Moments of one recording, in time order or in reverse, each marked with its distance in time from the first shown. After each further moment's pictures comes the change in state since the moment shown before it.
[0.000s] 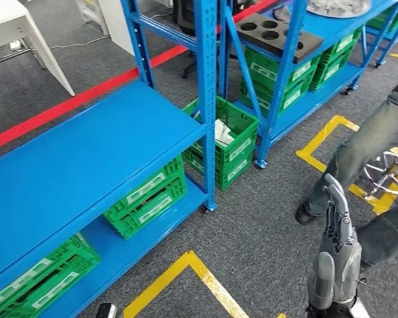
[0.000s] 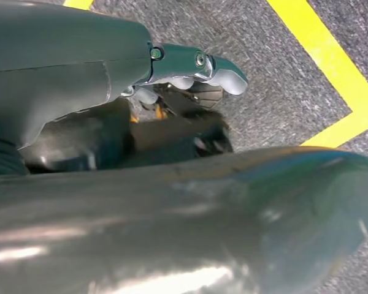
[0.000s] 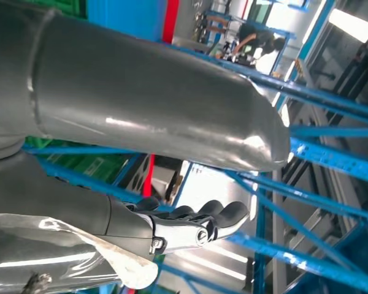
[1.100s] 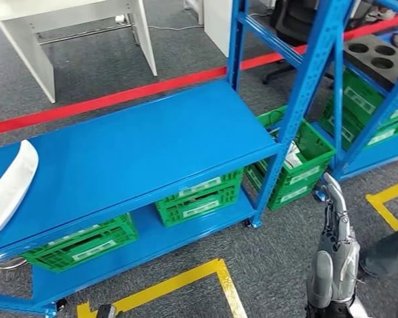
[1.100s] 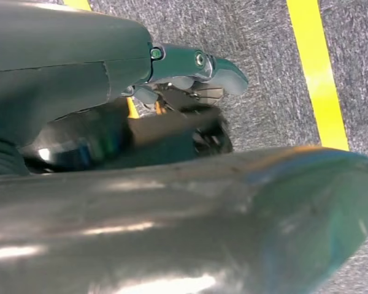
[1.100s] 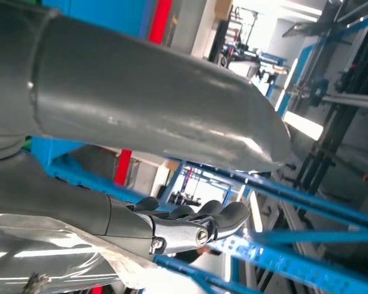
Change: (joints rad) left arm 0.002 -0.005 0.000 0.001 0.000 0.001 0.001; right arm 0.001 0.000 0.000 0.000 0.000 -0.003 0.000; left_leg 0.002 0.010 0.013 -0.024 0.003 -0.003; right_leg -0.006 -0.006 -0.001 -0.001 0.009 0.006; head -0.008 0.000
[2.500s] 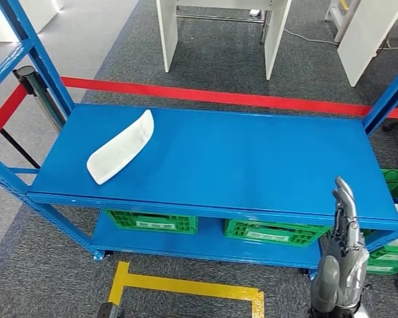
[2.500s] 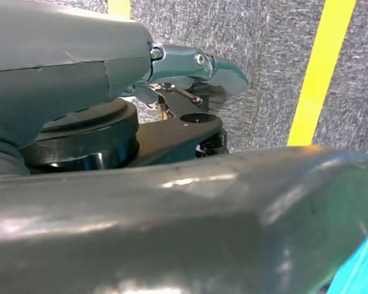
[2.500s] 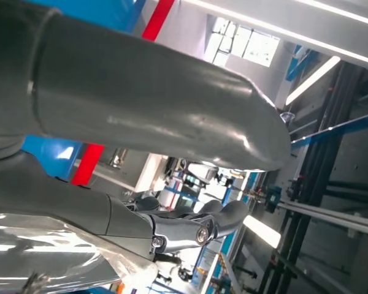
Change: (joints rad) left arm 0.002 -0.004 0.000 0.000 0.000 0.000 0.006; right arm 0.009 0.000 -0.007 -0.003 0.032 -0.049 -0.007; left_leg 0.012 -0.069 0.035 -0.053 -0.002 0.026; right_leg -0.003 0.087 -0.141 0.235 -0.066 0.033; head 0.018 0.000
